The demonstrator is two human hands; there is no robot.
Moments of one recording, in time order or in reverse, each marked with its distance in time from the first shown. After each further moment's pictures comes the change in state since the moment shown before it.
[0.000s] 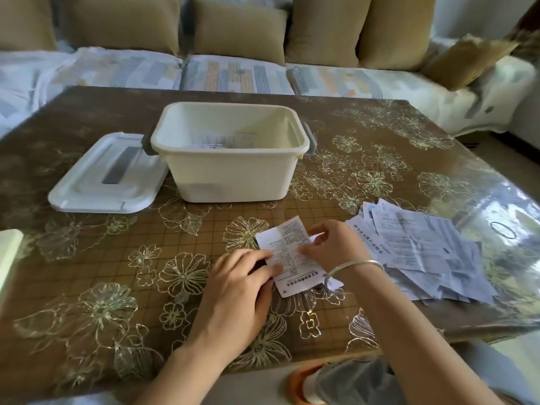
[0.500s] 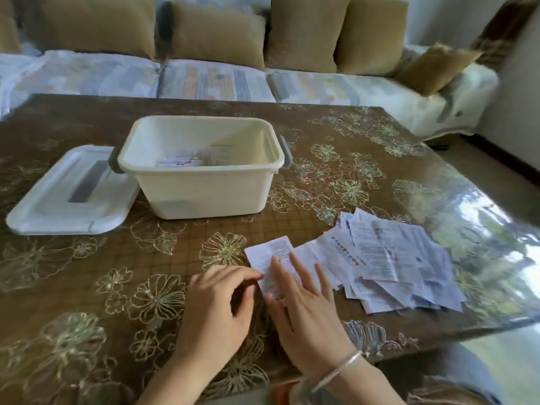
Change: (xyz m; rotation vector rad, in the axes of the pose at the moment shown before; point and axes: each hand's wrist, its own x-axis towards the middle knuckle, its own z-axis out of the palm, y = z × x) left_hand 0.013 0.011 -0.004 -0.188 0.104 -0.129; right_hand -0.064 0.020 0.042 -0.250 0.170 -0.392
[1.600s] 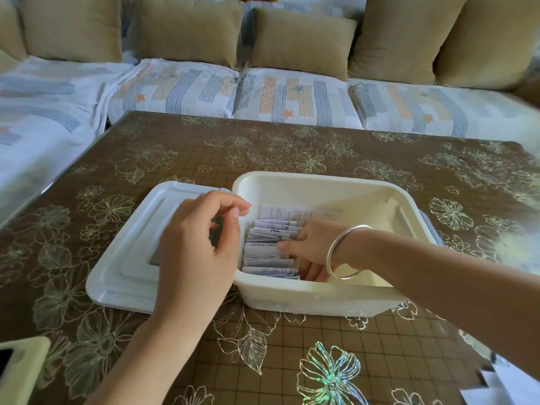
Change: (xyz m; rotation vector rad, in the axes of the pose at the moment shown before) left_hand 0.168 -0.102 -0.118 0.021 0.419 -0.100; right_hand 0.301 -0.085 -0.008 0.247 -0.832 0.299
